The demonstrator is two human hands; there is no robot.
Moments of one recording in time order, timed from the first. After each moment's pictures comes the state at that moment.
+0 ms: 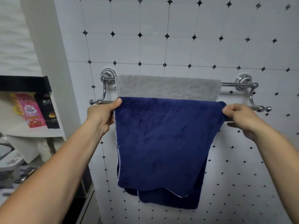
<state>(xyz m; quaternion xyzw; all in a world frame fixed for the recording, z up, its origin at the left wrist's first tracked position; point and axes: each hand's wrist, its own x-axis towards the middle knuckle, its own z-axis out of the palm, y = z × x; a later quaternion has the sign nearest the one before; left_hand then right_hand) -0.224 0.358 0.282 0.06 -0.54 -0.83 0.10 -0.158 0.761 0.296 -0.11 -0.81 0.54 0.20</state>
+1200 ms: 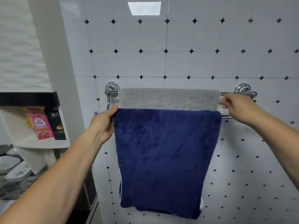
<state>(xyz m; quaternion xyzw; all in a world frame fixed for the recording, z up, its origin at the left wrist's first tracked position) -0.215 0.353 0.300 0.01 -0.52 -0.85 0.02 -0.181 0.774 0.346 0.01 -0.95 0.12 0.29</state>
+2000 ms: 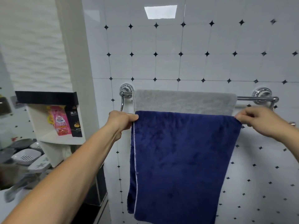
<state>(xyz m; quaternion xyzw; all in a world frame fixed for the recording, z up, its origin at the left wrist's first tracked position) -0.215 0.356 0.304 0.06 -0.71 -0.69 0.12 -0.167 0.783 0.332 0.01 -0.93 0.31 0.21</state>
